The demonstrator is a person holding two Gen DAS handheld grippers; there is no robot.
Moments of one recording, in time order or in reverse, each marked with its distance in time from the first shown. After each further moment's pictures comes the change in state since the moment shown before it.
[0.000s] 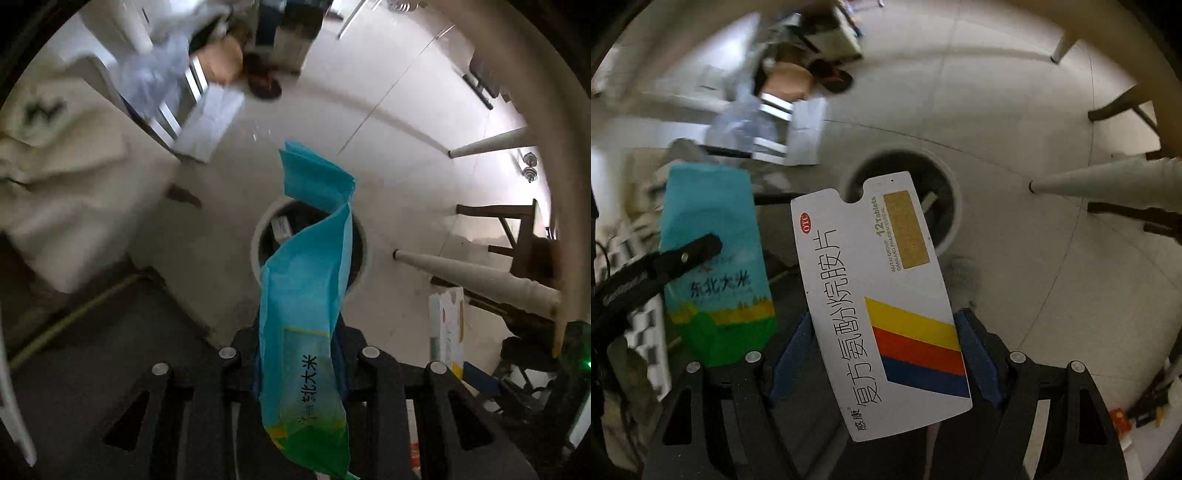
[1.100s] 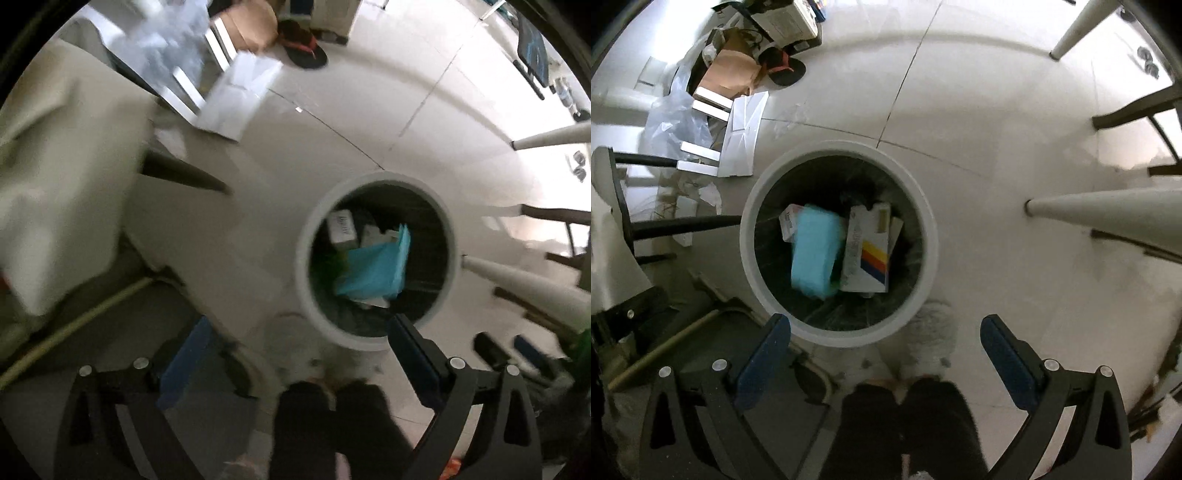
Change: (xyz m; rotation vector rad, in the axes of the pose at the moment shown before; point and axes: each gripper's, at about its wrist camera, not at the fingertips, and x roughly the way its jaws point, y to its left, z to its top) left arm 0.110 0.033 0.010 -0.012 -0.011 0.210; right arm 0.132 -0.027 0.063 -0.048 -0.070 -0.137
